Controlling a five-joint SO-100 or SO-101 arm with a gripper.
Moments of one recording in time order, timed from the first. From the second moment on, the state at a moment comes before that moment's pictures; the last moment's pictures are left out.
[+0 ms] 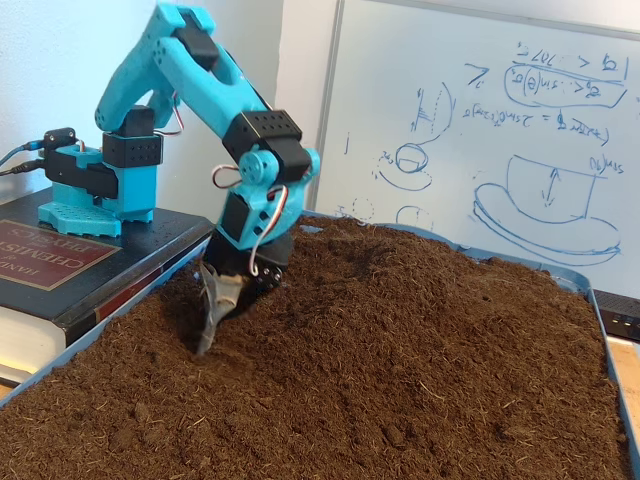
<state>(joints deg) 25.9 47.8 78.2 70.9 -46.1</state>
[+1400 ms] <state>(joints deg) 2.8 66.8 73.7 87.3 -15.6</state>
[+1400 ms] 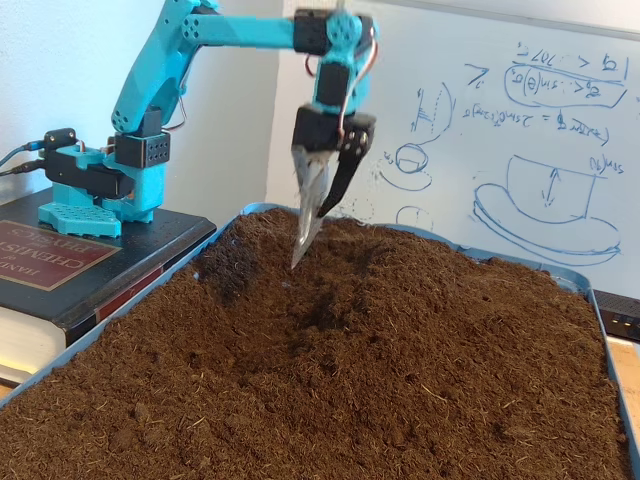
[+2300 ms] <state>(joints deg) 0.2 103.6 151.0 28.7 -10.7</state>
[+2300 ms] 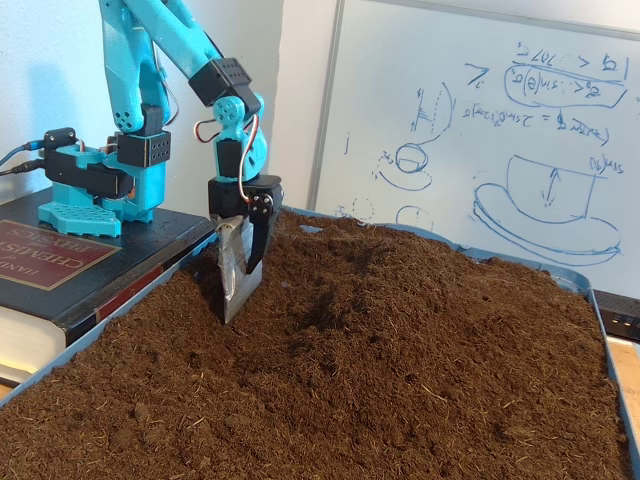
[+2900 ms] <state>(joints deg) 0.2 82.8 134.2 16.1 -9.1</state>
